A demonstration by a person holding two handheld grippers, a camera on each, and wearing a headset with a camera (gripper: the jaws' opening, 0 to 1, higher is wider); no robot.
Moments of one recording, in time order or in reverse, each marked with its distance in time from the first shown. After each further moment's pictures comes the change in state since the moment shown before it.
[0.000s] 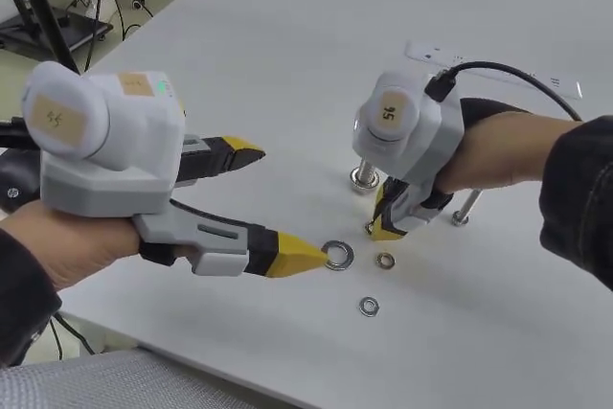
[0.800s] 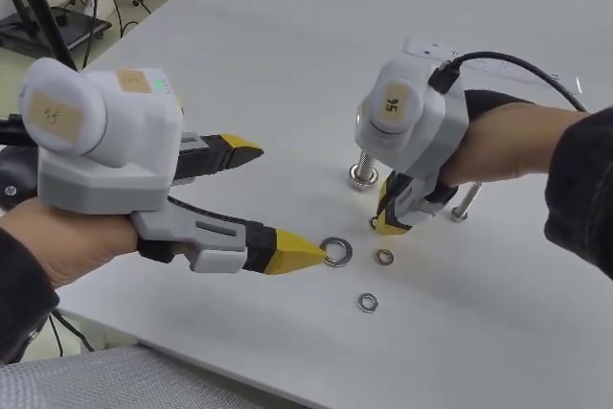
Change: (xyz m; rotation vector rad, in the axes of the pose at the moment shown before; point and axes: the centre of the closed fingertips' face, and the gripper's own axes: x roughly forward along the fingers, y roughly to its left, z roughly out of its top) left arm 0.001 0.001 -0.001 0.001 0.006 -0.001; right arm -0.010 0.000 -0.003 0.004 0.007 0.003
